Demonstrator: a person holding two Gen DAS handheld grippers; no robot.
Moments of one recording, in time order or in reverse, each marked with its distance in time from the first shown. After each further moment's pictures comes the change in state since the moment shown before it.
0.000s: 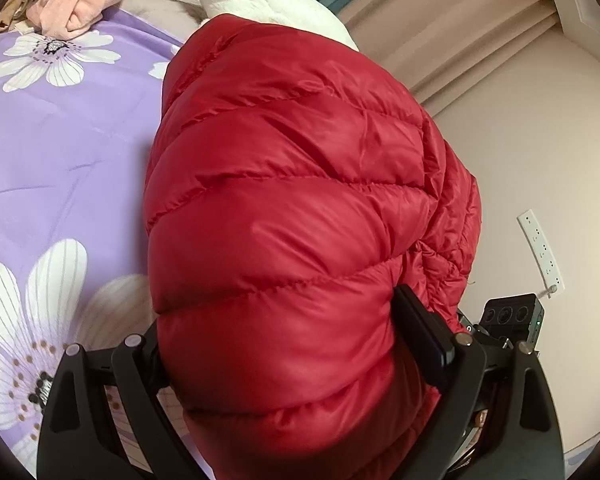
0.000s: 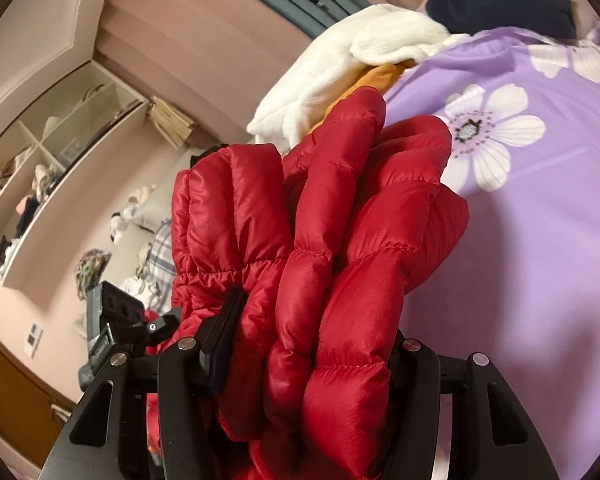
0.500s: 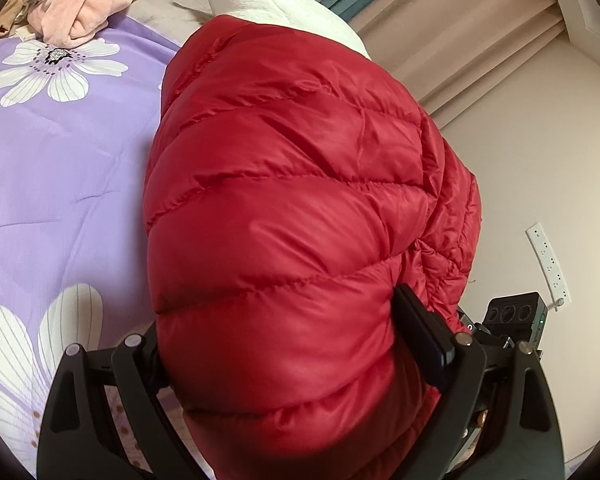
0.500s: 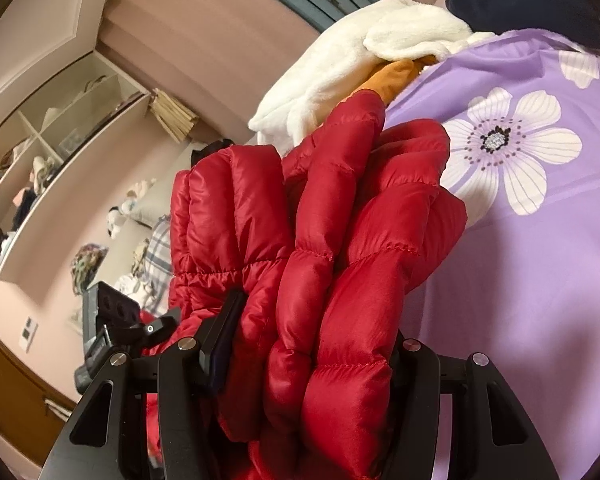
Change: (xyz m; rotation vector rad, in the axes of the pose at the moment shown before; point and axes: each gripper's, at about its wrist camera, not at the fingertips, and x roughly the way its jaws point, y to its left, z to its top) left arm -0.021 -0.023 -0.022 -0.007 -0.034 0.024; right arm 0.033 0.004 0.016 -0.025 0.010 0.000
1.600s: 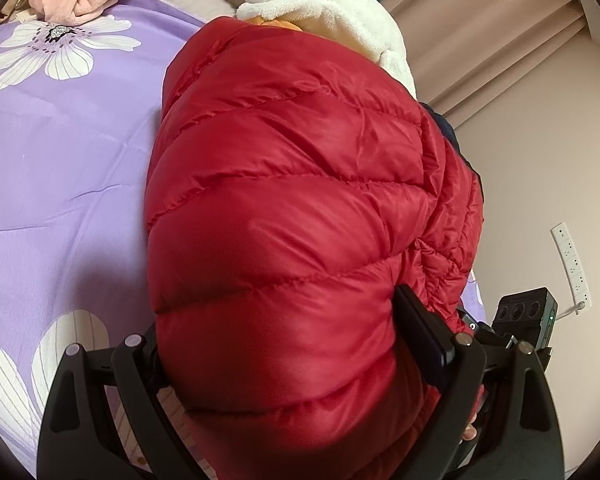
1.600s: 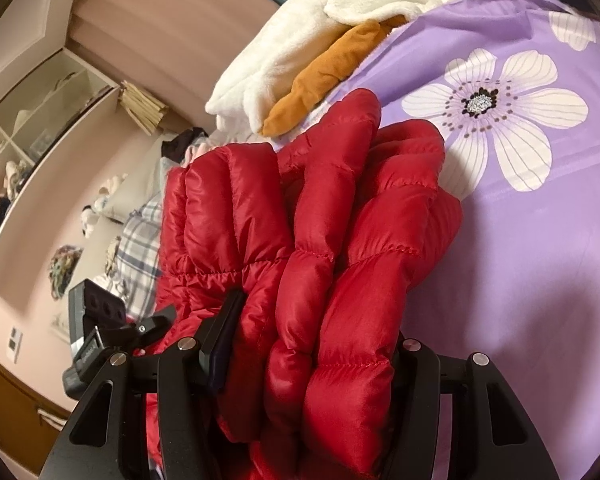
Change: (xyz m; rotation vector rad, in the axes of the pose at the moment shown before) left arm 0.011 -0.014 -0.023 -0.026 0.037 0.077; right arm 0.029 -0.012 -0.010 0.060 0.050 -0.081
